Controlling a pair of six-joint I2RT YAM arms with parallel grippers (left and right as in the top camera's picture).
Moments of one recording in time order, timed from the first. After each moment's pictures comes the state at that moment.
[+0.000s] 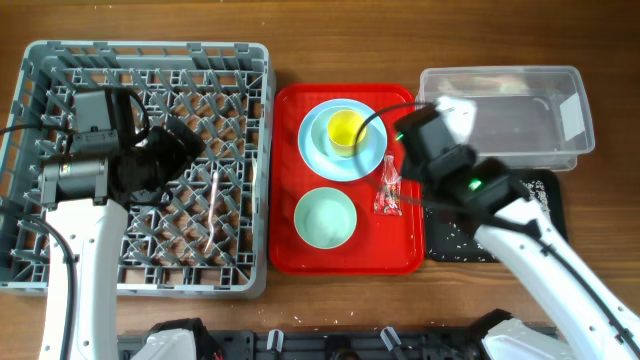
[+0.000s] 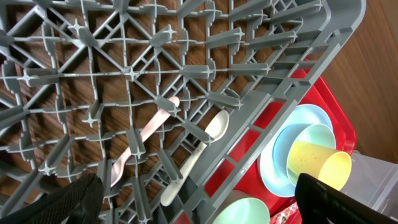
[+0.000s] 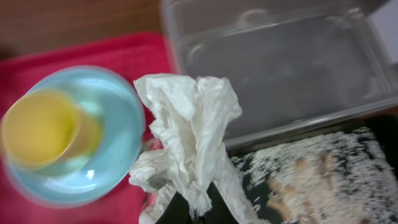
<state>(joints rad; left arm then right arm) 0.10 1.27 1.22 -1.09 0.16 -0.71 0.50 1.30 1.12 -0.85 0.48 0.63</state>
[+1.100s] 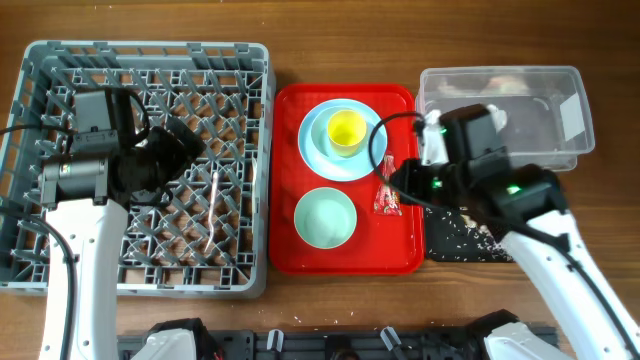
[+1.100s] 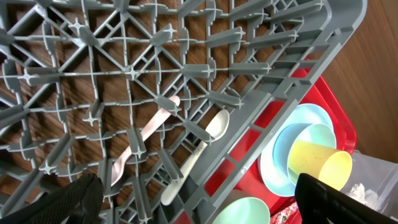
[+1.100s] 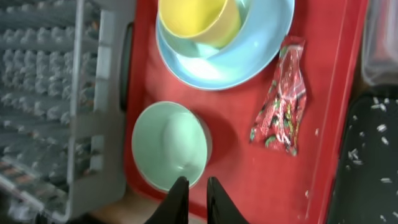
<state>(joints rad) 0.10 1.27 1.22 -1.09 0.16 -0.71 0.39 1.22 1.04 -0.86 -0.28 0.45</state>
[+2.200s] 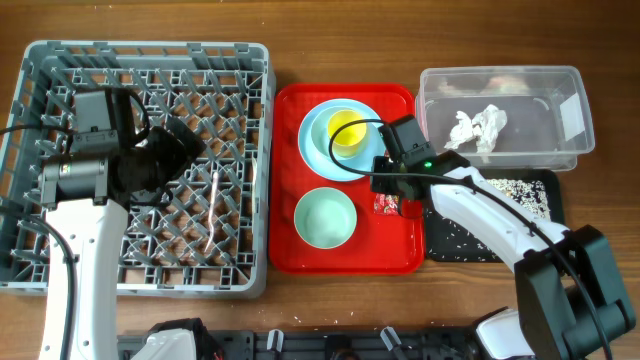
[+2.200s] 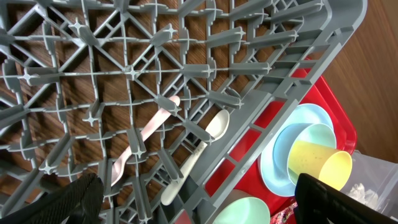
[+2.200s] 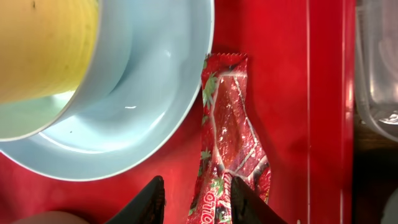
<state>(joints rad) 0.10 1.27 1.22 -1.09 0.16 -0.71 0.45 1.63 0.90 -0.46 0.01 0.54</state>
